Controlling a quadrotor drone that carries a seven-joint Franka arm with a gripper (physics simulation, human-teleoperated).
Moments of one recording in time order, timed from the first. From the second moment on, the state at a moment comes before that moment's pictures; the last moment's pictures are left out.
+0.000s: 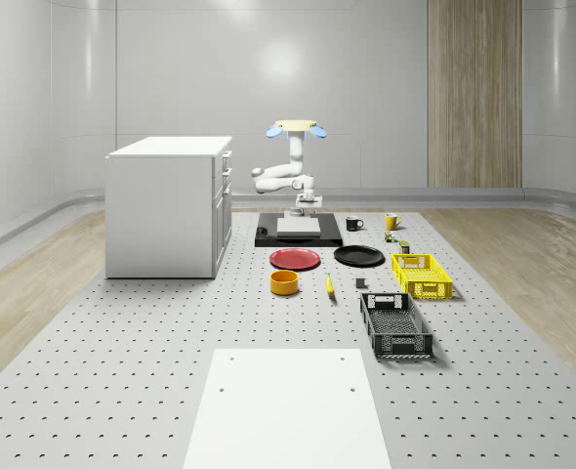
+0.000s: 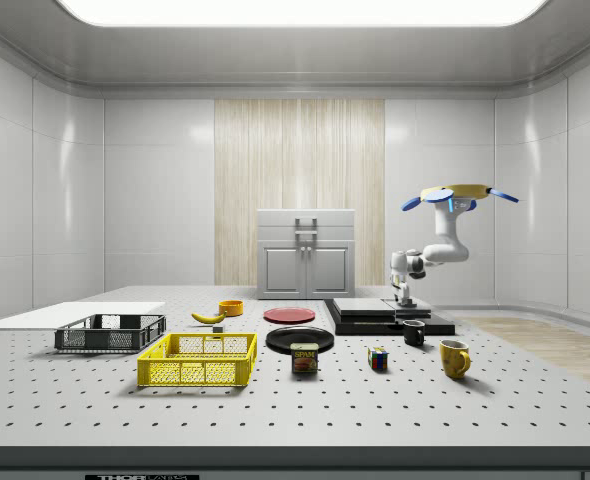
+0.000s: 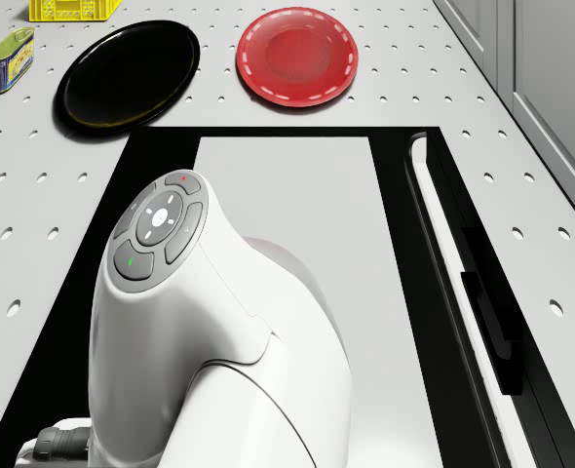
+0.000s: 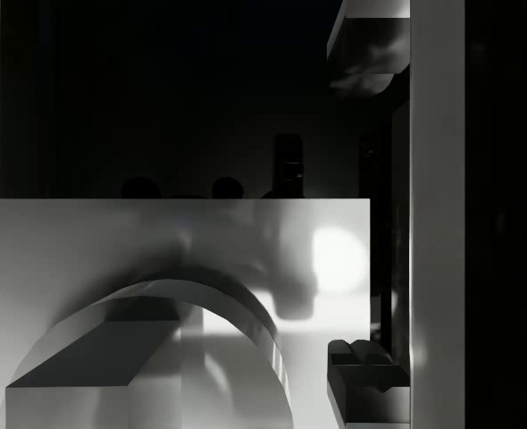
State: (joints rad) arm -1.48 -1.34 1.33 -2.81 -1.87 1.43 1.93
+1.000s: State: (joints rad) arm -1.17 -1.44 1.33 -2.84 -1.84 1.52 1.66
